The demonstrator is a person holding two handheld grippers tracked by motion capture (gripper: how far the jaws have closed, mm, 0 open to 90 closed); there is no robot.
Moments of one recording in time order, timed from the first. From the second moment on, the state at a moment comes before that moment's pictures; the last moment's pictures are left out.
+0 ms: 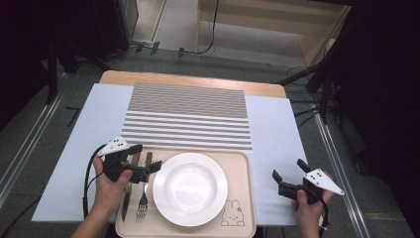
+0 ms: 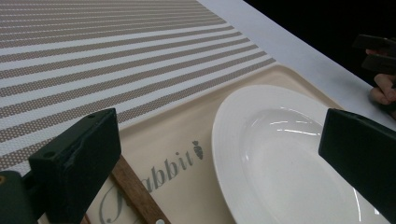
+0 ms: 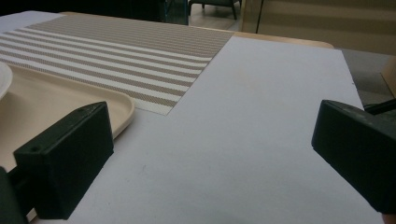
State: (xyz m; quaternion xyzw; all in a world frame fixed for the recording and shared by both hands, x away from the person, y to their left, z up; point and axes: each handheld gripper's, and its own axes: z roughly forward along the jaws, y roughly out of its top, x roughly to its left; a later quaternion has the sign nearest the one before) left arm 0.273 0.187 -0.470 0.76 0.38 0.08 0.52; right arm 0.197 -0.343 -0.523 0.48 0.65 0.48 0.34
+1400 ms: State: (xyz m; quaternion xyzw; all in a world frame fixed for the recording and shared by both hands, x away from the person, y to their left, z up) left arm 0.268 0.263 -0.473 0.73 0.40 0.16 0.53; right arm 0.197 -0.344 -0.523 0.48 0.65 0.48 0.34
